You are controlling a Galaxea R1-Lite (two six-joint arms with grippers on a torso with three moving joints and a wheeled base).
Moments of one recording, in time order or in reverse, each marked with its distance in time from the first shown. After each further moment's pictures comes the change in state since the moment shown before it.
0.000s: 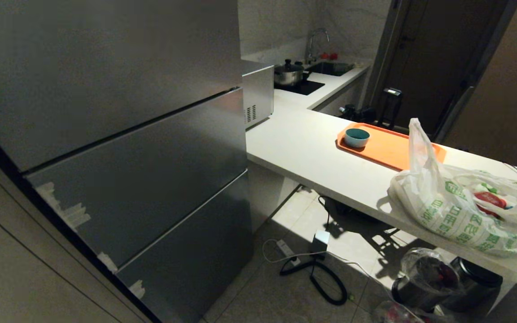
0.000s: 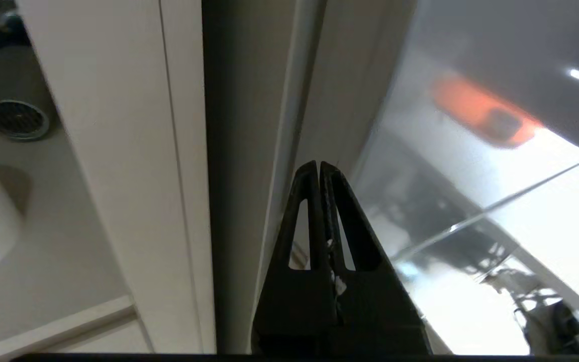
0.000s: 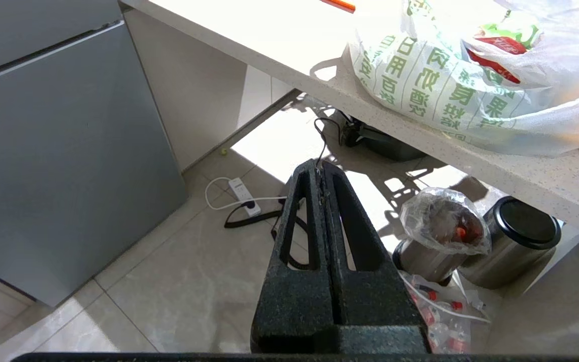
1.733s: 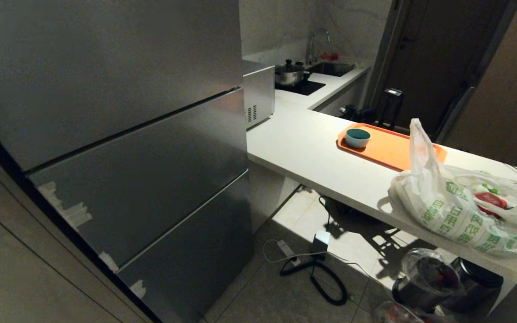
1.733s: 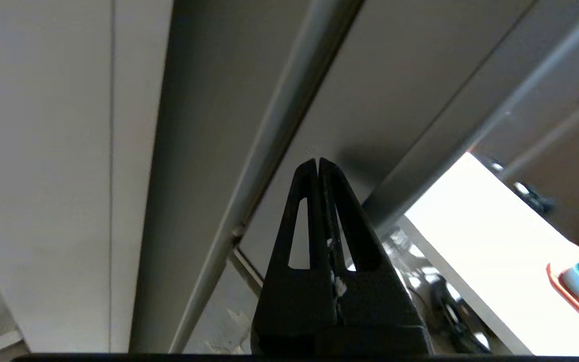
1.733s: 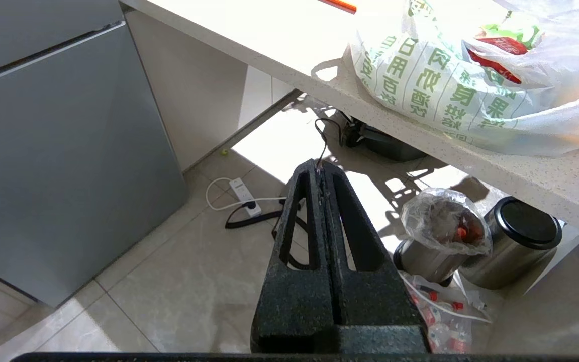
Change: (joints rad) left arm 0.044 0.128 -0.093 -0.002 -0.285 -0.208; right arm 0.000 0.000 0.000 0.000 0.000 0.001
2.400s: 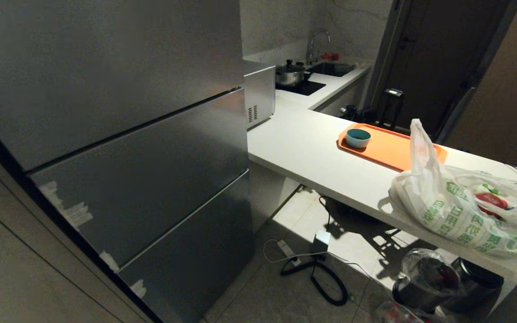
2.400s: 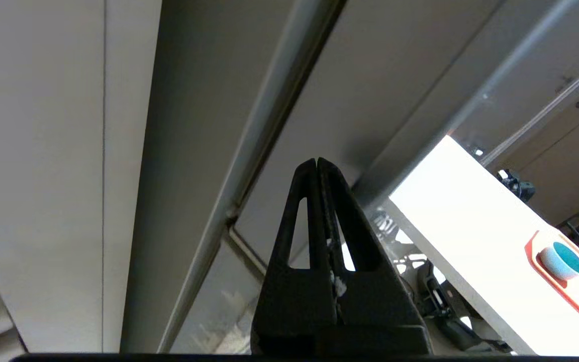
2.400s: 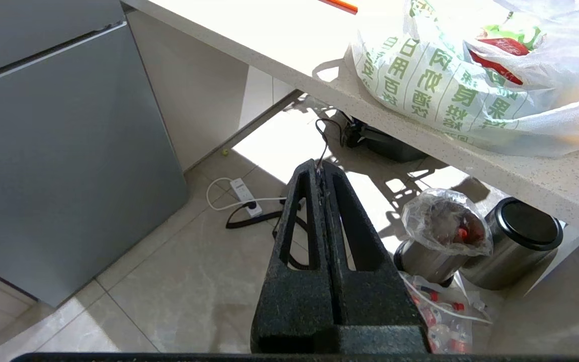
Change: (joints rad) left arm -0.015 -0.018 0.036 -0.005 -0.049 -0.001; right arm 0.000 0.000 0.000 0.000 0.000 0.000
